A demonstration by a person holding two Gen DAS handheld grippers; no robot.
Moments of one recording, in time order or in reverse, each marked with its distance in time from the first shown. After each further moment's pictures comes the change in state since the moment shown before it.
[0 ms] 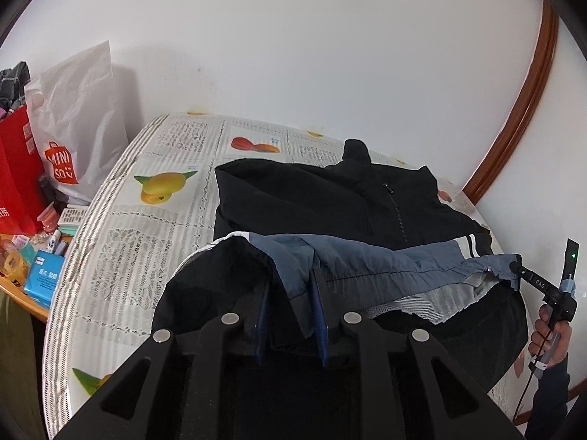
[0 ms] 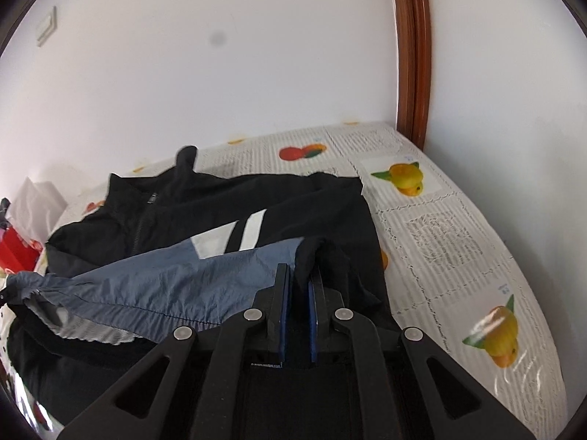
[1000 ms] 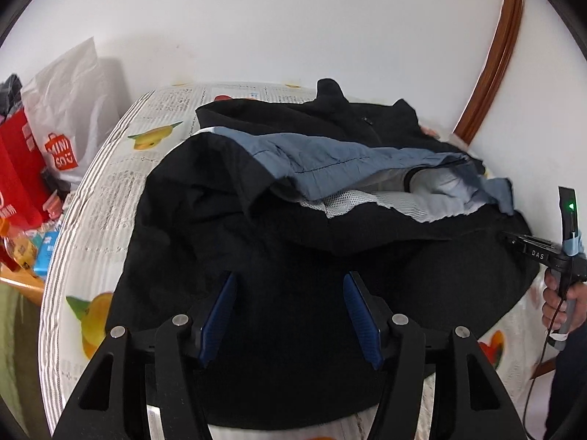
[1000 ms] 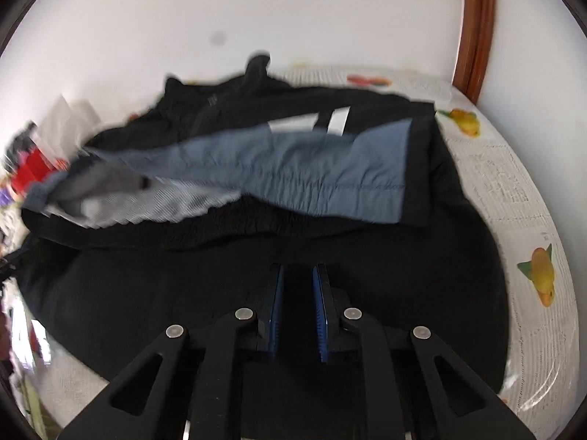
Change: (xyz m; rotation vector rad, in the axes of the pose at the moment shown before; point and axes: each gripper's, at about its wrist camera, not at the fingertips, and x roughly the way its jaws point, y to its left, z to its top) left arm -0.015 -0.028 -0.065 0.138 0.093 0.051; right arm -0.010 0.057 -0.066 -0.173 0.211 0.066
